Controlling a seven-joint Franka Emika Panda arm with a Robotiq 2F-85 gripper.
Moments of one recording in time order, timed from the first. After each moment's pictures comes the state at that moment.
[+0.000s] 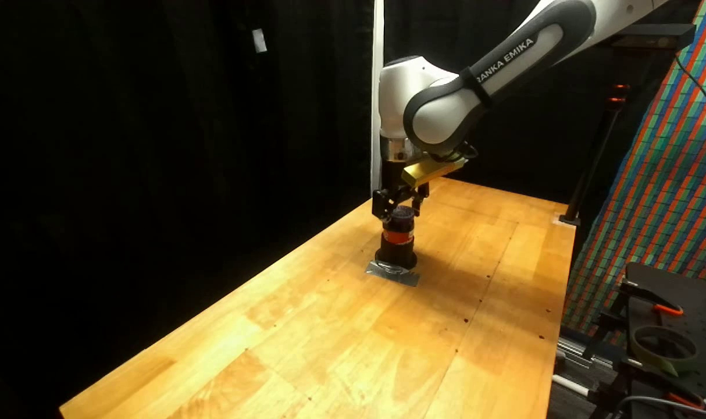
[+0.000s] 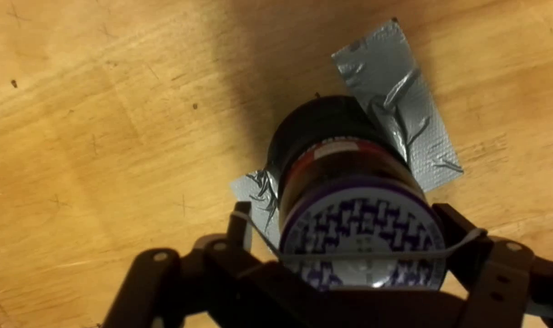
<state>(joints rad) 0.21 0.60 -0.04 -1.67 -0.09 2.24 0.50</state>
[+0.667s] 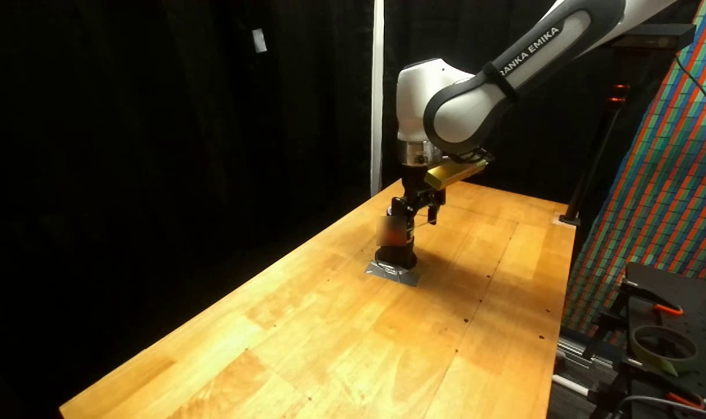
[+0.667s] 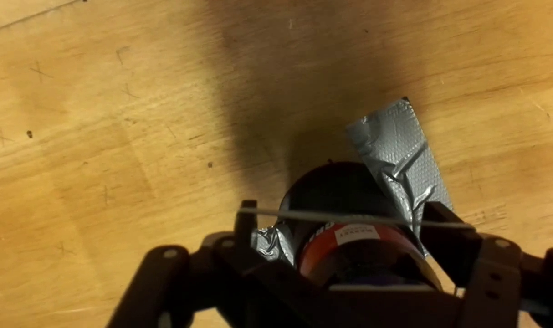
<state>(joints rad) 0.19 0.51 -0.01 -1.83 -0.05 2.28 0.43</state>
